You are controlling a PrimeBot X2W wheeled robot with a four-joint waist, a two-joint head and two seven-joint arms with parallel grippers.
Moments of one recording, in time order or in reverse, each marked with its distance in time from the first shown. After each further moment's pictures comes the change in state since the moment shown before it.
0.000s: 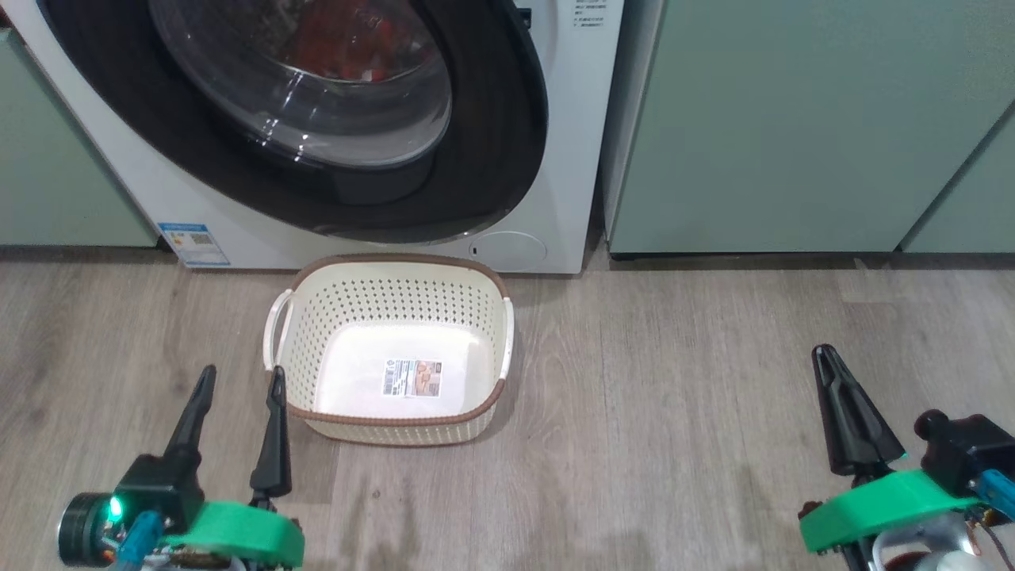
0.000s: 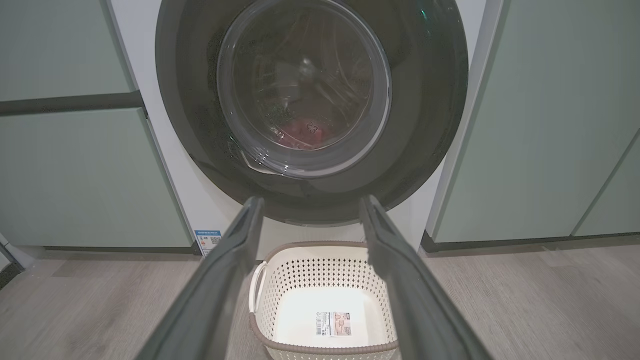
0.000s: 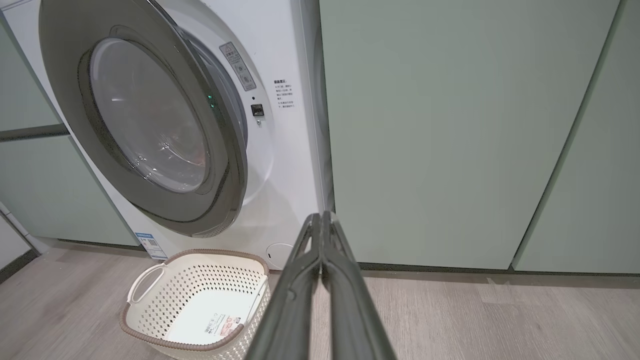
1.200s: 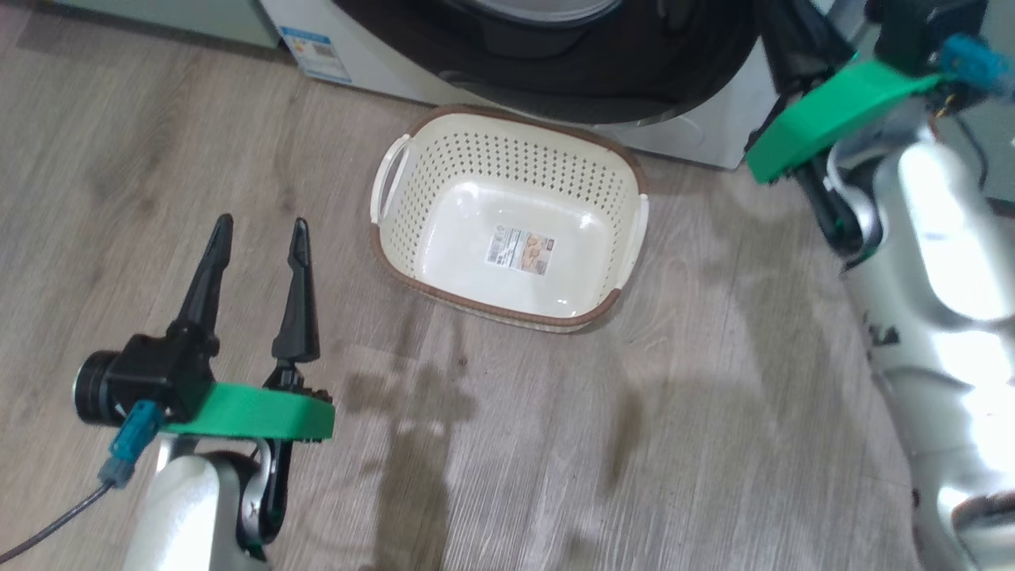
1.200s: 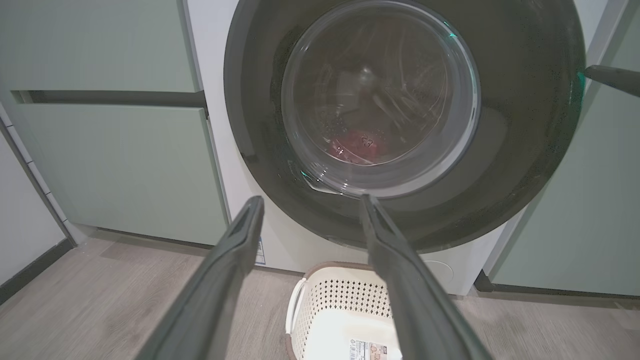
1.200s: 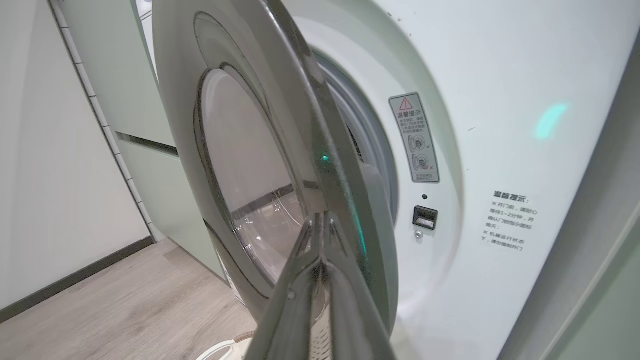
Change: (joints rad) left arm -0.244 -0.090 -0.004 -0.028 0.005 -0.060 -0.003; right arm -0.924 -0.108 0.264 0.523 0.099 0.000 0.016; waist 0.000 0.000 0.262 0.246
